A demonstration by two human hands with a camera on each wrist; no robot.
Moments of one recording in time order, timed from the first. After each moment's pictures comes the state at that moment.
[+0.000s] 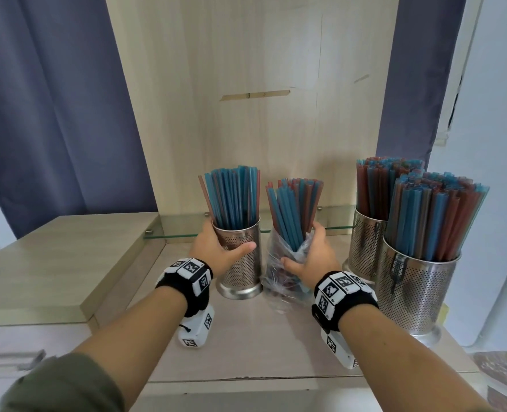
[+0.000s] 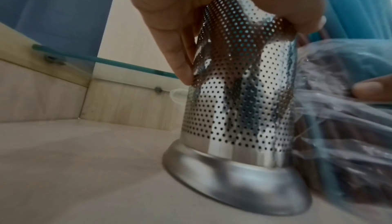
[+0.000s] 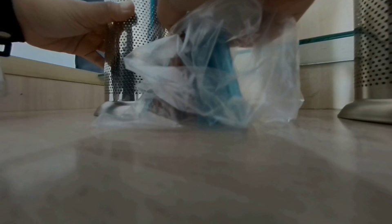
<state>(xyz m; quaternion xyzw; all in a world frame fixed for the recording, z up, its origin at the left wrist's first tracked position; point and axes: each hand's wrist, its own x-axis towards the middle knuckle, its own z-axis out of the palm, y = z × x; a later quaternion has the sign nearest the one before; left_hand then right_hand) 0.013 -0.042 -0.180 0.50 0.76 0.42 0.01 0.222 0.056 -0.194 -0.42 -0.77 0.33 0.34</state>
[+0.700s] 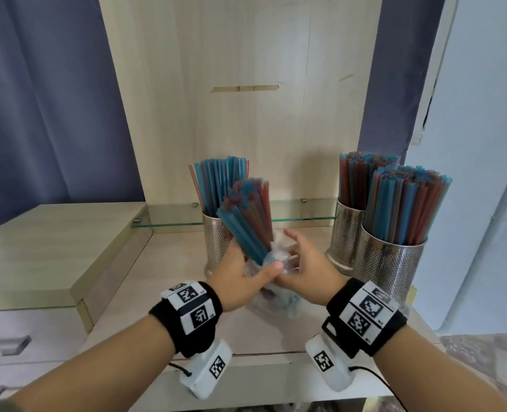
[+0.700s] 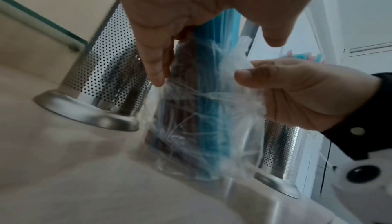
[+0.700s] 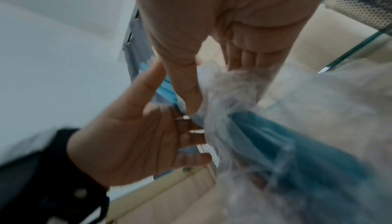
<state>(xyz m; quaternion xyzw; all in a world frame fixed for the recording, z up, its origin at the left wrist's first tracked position) 0.112 -0.094 -0.186 0.62 0.61 0.46 0.14 0.268 -0.002 -0.182 -0.28 -0.83 0.39 0.28</state>
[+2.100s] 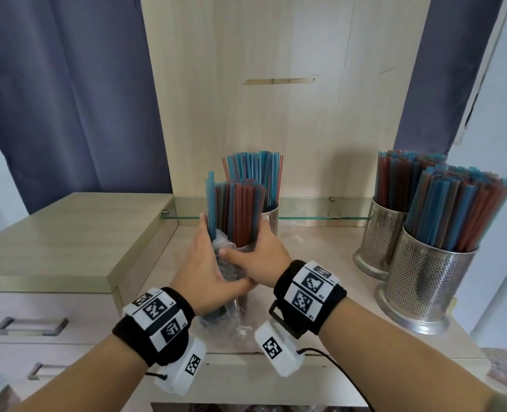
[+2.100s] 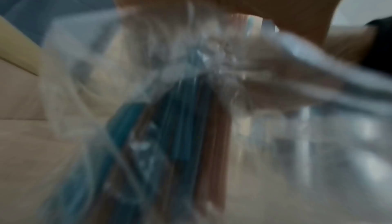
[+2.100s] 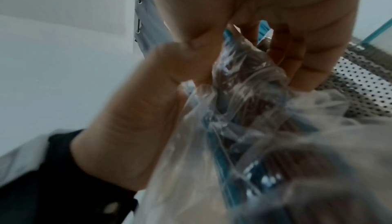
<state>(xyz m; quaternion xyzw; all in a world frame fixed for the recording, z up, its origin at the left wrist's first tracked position) 0.024 -0.138 -0.200 0.57 0.66 0.49 0.09 0.143 -0.043 -0.175 -0.26 -0.79 0.45 0.33</state>
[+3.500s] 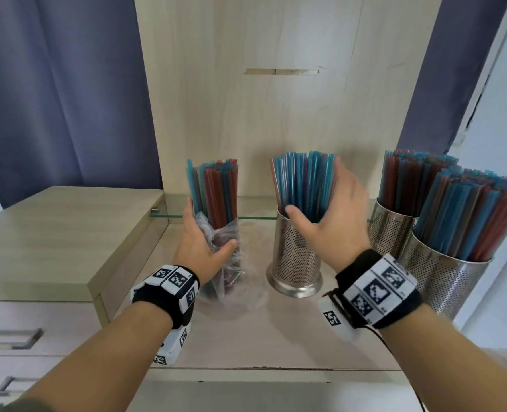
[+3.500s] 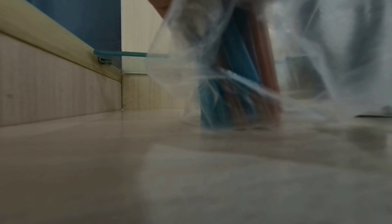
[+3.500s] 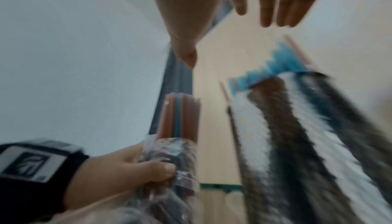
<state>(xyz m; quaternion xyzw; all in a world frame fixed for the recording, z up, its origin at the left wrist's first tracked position) -0.015 -0.082 -0.211 0.49 0.68 0.55 0.04 0.211 0.004 -0.130 -0.33 -0.79 0.08 0.51</state>
